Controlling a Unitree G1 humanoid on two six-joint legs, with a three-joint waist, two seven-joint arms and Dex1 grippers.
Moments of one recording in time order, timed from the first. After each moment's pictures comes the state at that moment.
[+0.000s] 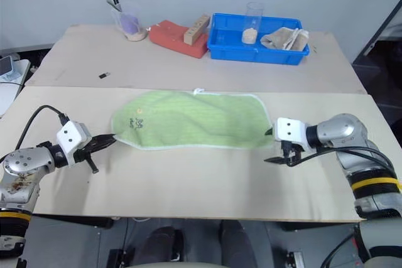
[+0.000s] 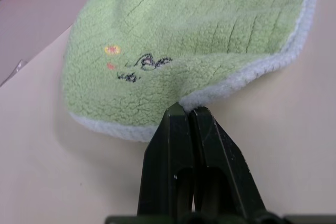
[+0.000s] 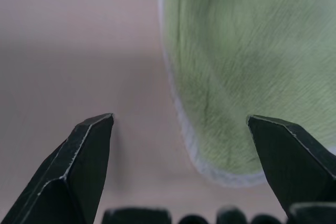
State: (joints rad) left arm -0.17 0.79 0.13 0.25 -0.22 -0.12 -0.98; right arm -0.58 -0.88 0.23 0.47 0.00 -0.17 1.31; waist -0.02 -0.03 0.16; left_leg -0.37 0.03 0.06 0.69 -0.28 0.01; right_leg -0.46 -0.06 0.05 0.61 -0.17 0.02
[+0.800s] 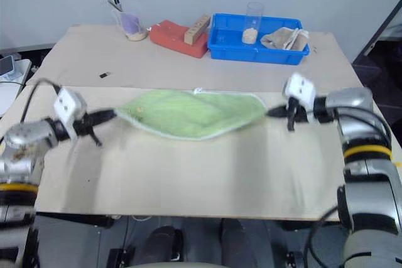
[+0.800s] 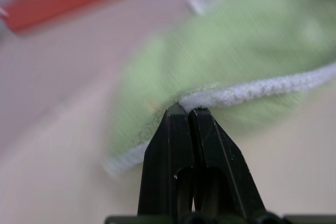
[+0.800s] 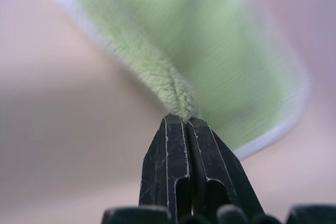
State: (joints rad) left arm -0.65 0.75 0.14 0.47 -0.27 0.07 -0.95; right arm -1.00 -0.77 0.10 0.81 0.06 -0.03 1.26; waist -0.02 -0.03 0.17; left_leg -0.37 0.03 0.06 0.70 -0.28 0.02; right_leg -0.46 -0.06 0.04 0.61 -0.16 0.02
